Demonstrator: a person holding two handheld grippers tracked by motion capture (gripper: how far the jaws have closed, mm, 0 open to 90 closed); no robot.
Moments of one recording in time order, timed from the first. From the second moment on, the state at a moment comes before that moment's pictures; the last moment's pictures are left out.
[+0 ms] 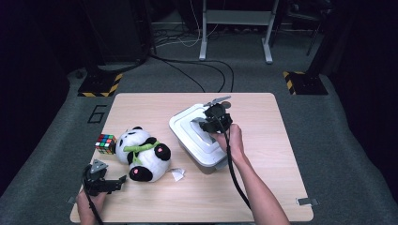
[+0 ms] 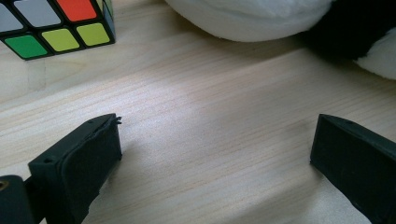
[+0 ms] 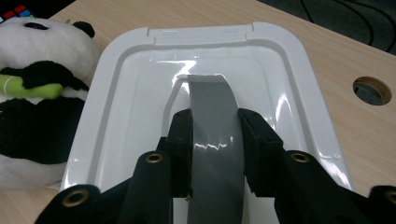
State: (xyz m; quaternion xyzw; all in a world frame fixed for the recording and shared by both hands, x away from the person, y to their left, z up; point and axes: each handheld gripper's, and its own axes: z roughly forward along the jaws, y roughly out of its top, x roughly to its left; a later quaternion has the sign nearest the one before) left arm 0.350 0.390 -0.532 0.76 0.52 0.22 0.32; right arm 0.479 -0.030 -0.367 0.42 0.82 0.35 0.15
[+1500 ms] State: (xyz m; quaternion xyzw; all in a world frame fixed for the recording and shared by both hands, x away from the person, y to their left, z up) left arm 0.351 0.390 -0.532 0.76 0.52 0.22 0.32; right arm 0.460 -0.010 -0.346 0.42 0.81 0.35 0.19
